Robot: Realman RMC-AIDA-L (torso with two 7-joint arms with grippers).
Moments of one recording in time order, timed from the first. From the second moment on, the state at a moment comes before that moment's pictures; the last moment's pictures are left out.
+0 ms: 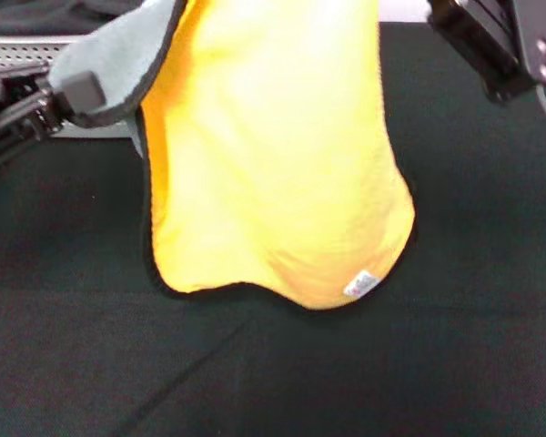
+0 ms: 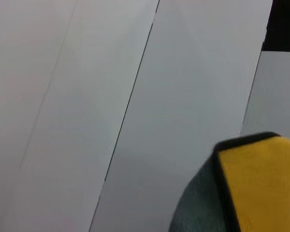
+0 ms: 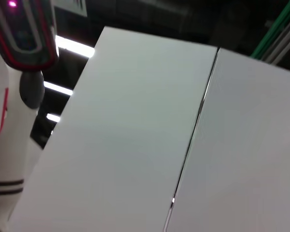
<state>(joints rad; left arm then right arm) -0.32 -2.00 0.61 0.89 1.53 2.01 -1.63 0.51 2.00 -1.41 -0.98 -0.86 -1.68 1.02</state>
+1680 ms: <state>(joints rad) -0.39 -1.93 0.86 0.96 1.34 2.03 -2.31 0.24 2.00 -1.21 -1.00 -1.24 -1.85 1.06</state>
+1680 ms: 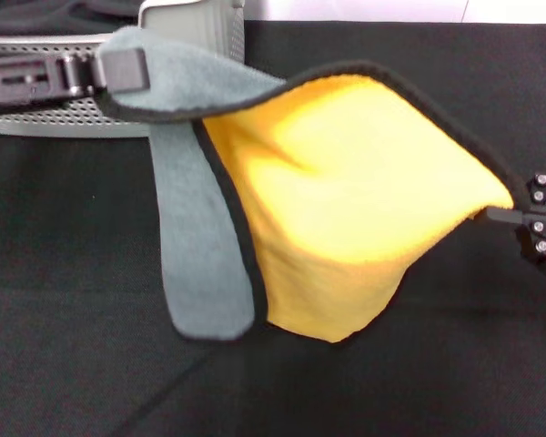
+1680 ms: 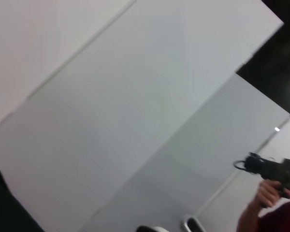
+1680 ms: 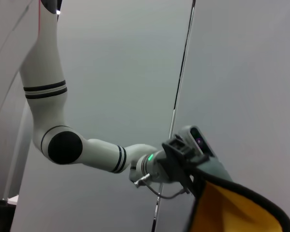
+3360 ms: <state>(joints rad) -0.37 -2.02 0.71 0.66 1.54 1.93 -1.34 0.60 1.96 -1.10 -1.23 -1.21 -1.75 1.45</state>
